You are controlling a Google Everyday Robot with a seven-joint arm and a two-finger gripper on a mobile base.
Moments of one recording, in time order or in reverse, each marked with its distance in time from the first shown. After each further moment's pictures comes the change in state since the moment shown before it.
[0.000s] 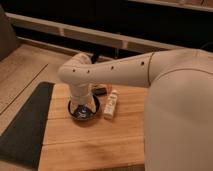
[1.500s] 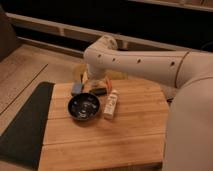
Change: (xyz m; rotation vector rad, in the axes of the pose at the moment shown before) arm -0.134 -0.060 -0.069 -0.101 -0.400 -0.180
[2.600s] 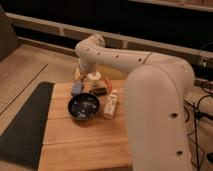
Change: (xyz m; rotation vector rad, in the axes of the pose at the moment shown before) arm -0.070 0.042 0.096 -0.087 0.056 -0.244
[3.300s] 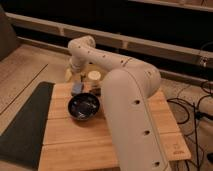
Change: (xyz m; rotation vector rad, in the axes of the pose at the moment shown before) arm -0.034 0.032 0.045 -0.117 0.033 -0.138
